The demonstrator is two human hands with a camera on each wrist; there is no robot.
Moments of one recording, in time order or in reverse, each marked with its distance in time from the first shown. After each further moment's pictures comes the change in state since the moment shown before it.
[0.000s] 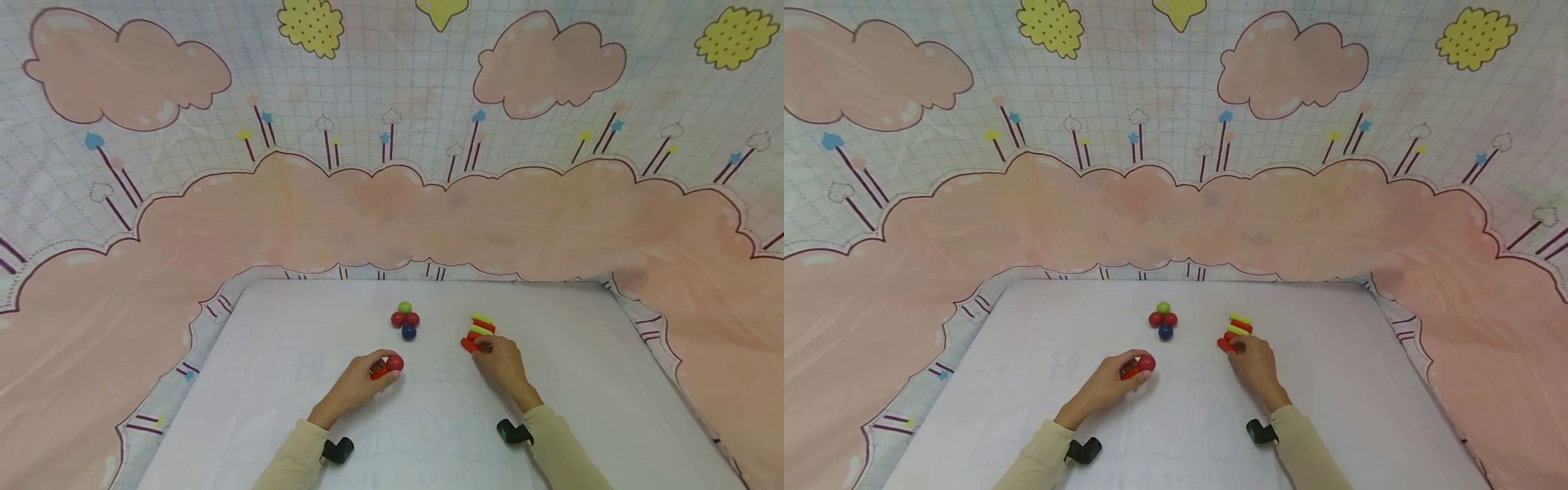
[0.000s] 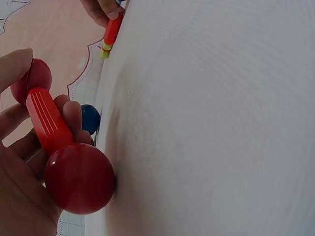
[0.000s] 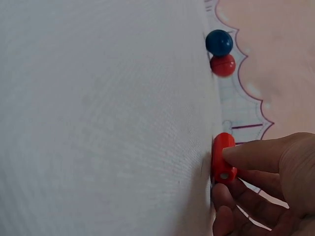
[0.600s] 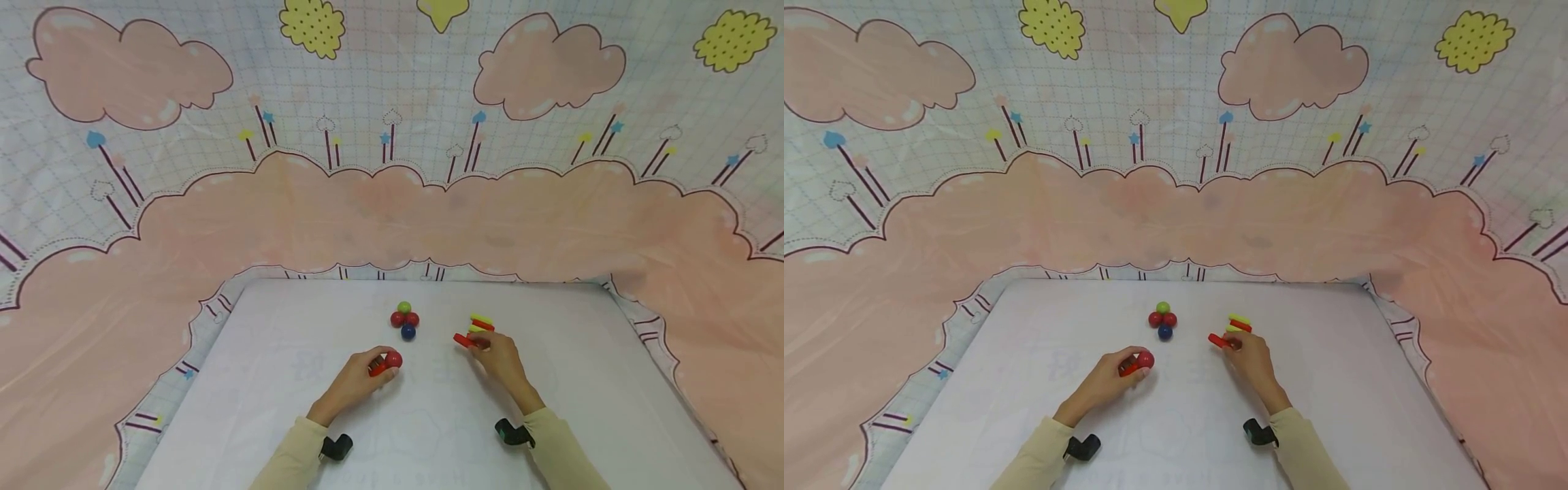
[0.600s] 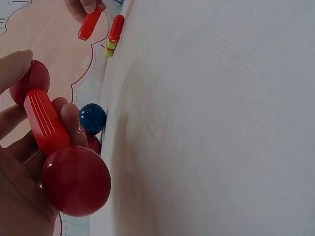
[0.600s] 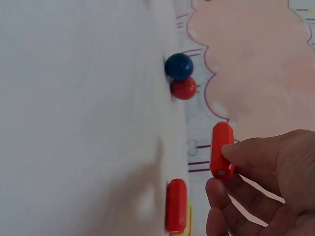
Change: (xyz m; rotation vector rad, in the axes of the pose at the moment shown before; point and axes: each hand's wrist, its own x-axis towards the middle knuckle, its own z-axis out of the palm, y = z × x) left_hand 0.003 0.003 -0.004 0.011 0.017 -0.011; right_hand -0.006 -0.019 -0.011 0.058 0.025 -0.113
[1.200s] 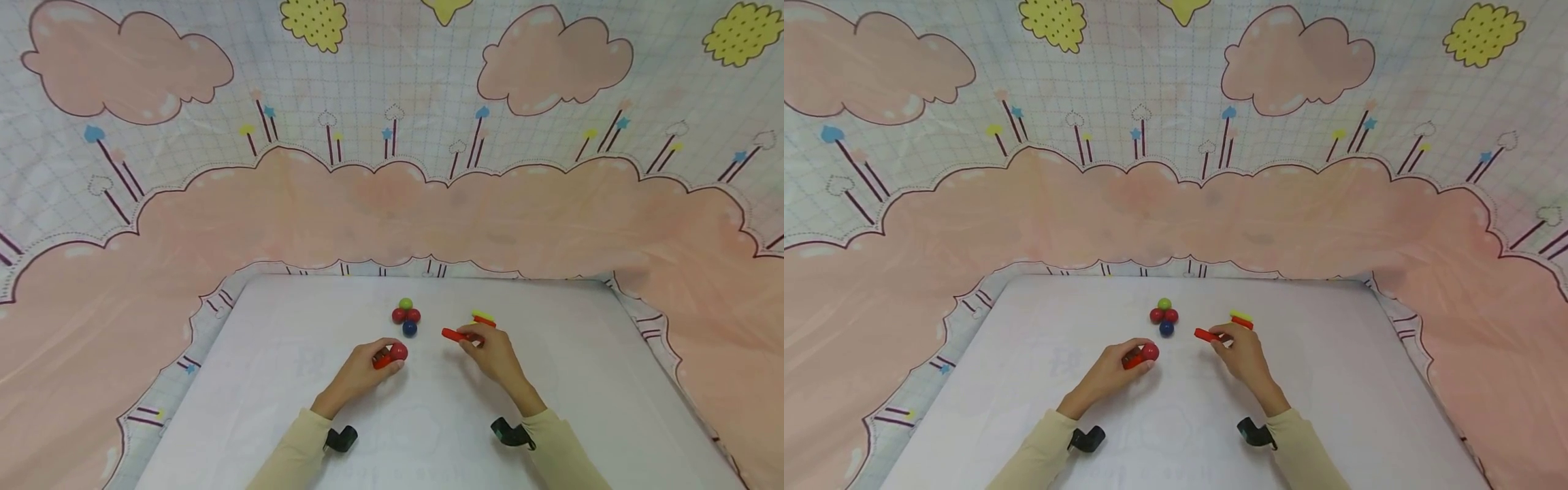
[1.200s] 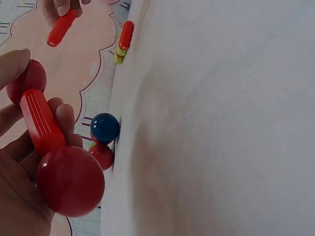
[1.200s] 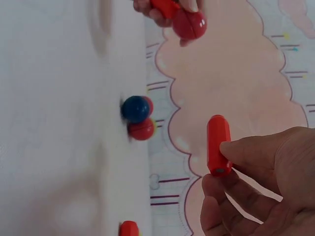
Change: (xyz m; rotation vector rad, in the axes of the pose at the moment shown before) left_hand 0.006 0.010 -0.002 0.051 0.046 0.049; right_hand -0.010 -0.039 -0.010 0.066 -0.010 -0.126
